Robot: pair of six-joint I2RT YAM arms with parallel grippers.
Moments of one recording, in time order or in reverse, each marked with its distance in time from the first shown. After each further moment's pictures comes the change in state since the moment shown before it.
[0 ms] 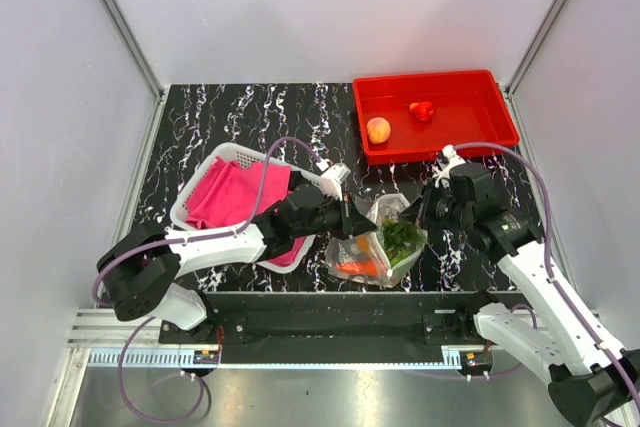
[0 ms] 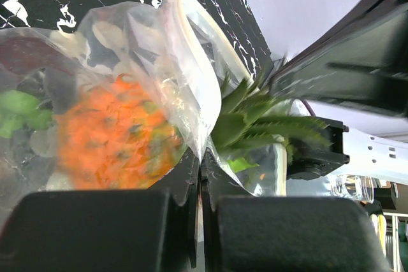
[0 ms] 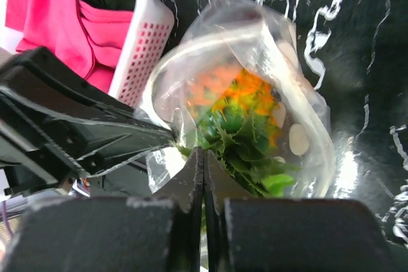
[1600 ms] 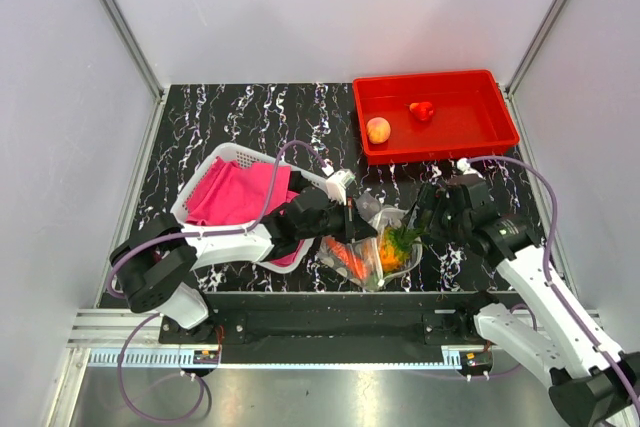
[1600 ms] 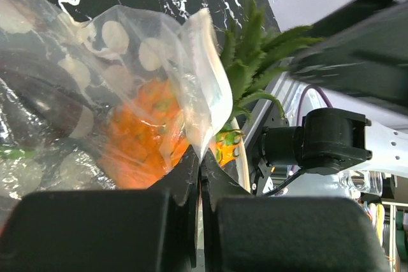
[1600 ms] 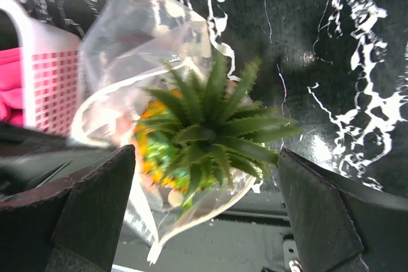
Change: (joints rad) left arm 0.000 0.078 -0.007 0.039 0.032 0.002; right arm -0.001 -0.023 -0.029 -0.136 0.261 0.090
